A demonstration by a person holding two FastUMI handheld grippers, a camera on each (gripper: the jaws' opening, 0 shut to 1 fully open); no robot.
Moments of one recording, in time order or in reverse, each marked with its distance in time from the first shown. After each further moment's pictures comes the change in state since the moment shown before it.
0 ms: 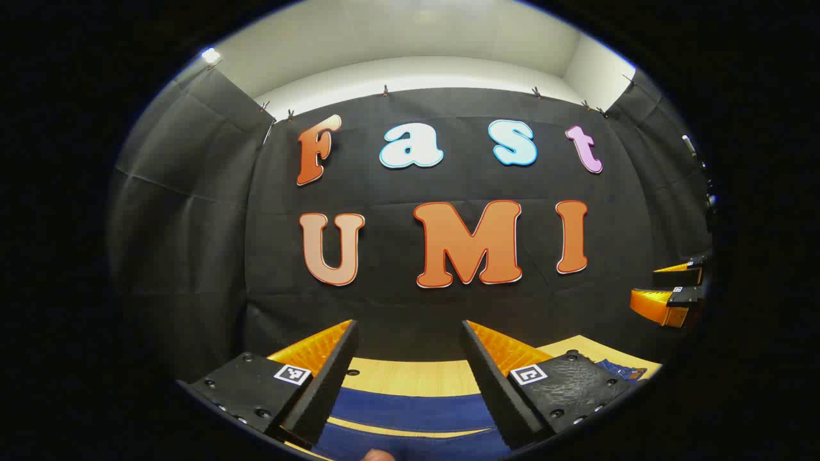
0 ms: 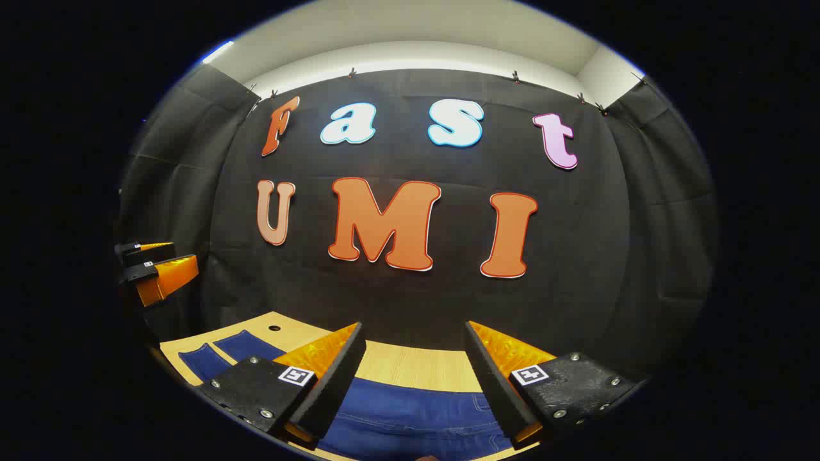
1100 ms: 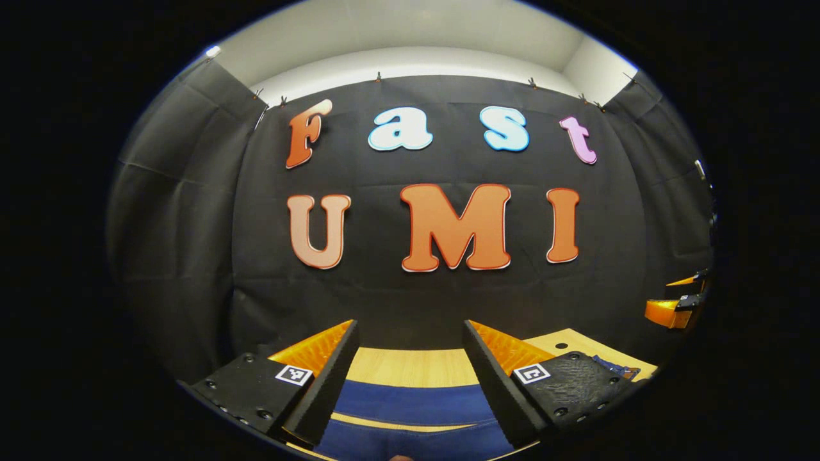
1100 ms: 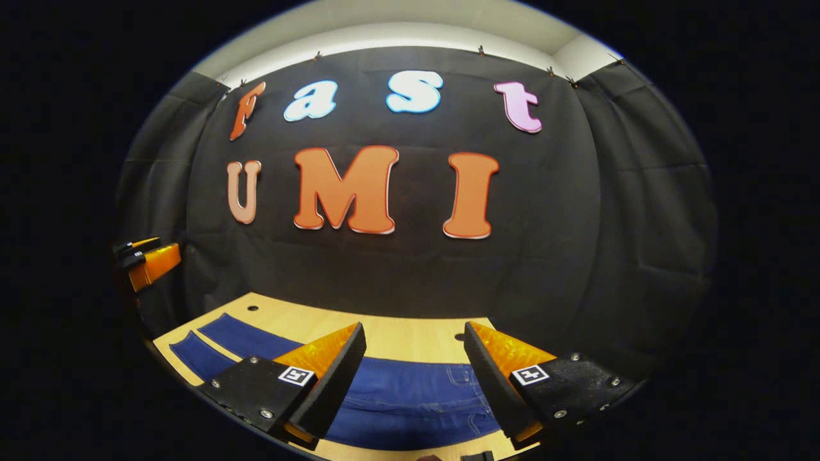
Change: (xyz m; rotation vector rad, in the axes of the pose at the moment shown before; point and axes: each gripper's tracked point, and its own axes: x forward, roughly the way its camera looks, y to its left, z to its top) left arm 0.013 -0.021 -0.048 -0.048 0.094 -0.030; right arm -0.019 -0.080 -0.080 0.047 0.179 -0.117
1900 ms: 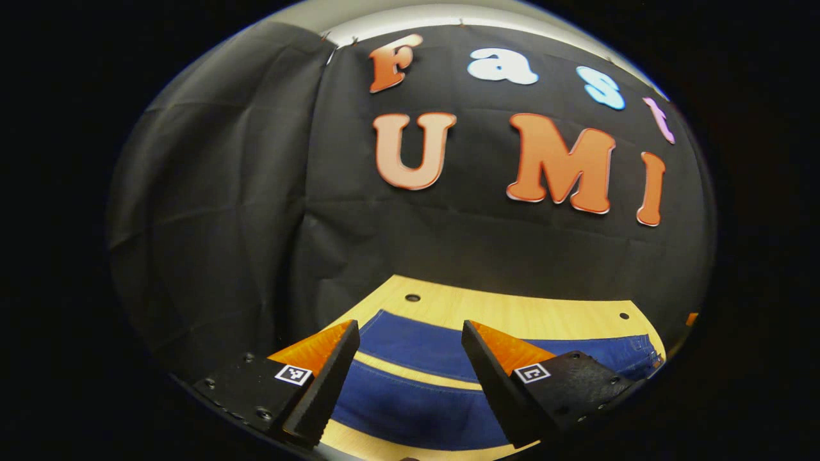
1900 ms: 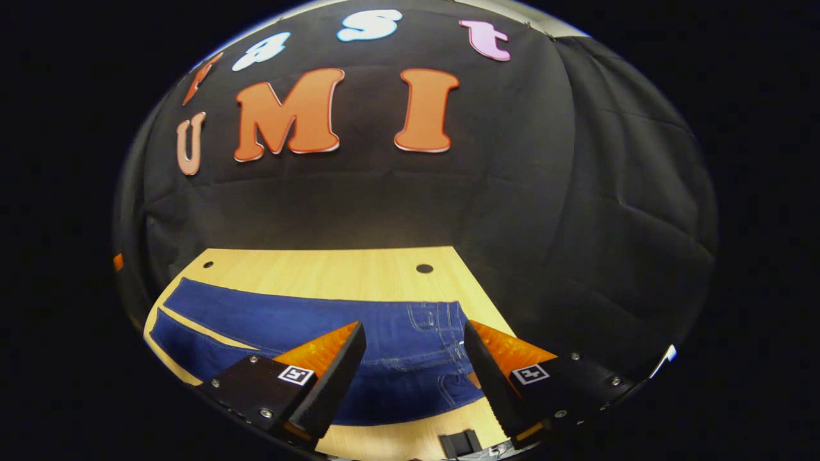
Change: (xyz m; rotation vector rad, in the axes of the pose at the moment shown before) left arm 0.006 0.207 -0.131 -0.150 0.335 0.275; right arm 0.035 -0.052 -0.109 0.082 0.363 -0.169
